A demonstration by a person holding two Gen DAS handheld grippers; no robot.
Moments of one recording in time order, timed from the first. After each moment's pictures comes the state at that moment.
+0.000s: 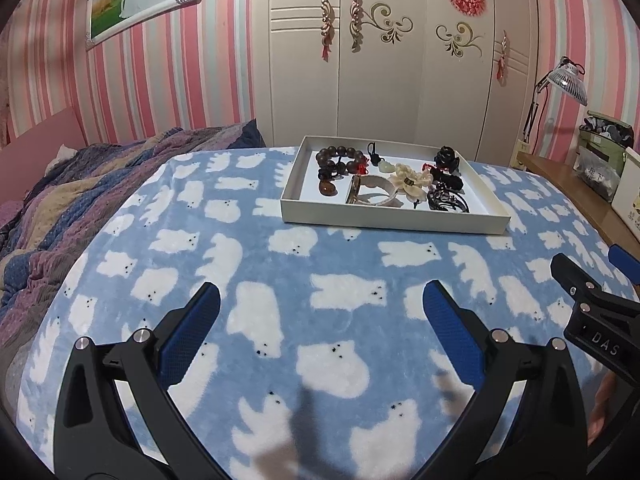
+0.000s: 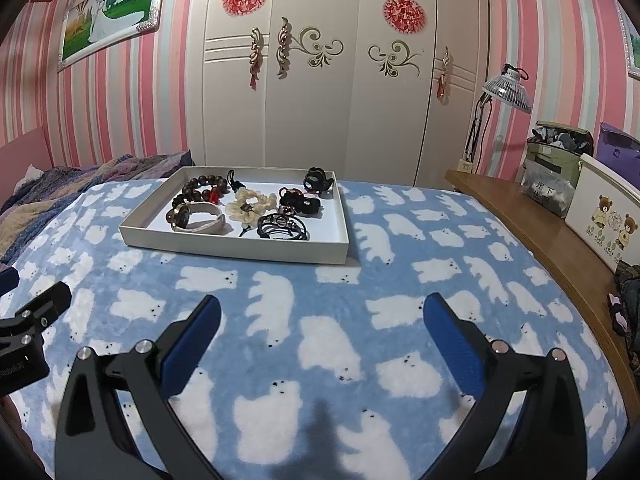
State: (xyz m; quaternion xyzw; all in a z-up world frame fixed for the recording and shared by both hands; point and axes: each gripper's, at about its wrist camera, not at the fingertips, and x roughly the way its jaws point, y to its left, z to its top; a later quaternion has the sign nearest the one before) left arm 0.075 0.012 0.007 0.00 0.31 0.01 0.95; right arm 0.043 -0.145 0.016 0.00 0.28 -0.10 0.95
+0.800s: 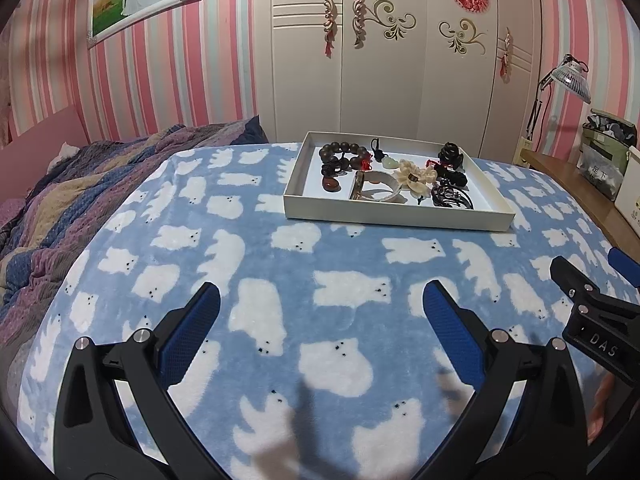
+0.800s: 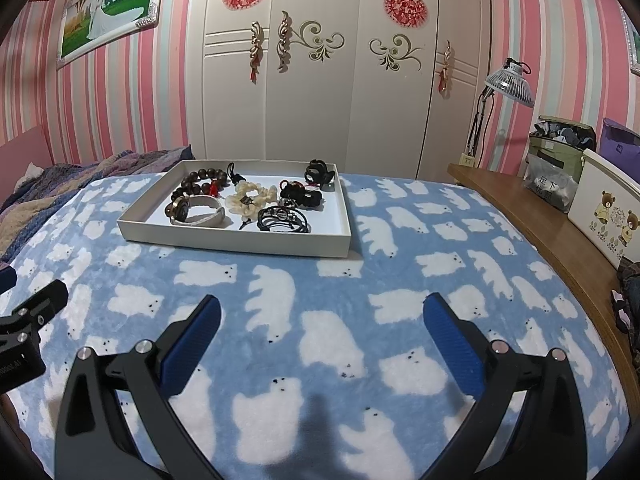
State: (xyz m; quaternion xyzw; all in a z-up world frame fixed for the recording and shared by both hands) left arm 0.076 0.011 0.004 0.00 0.31 0.01 0.95; right arm 0.048 -0.146 0.010 0.00 0.29 -0.10 0.95
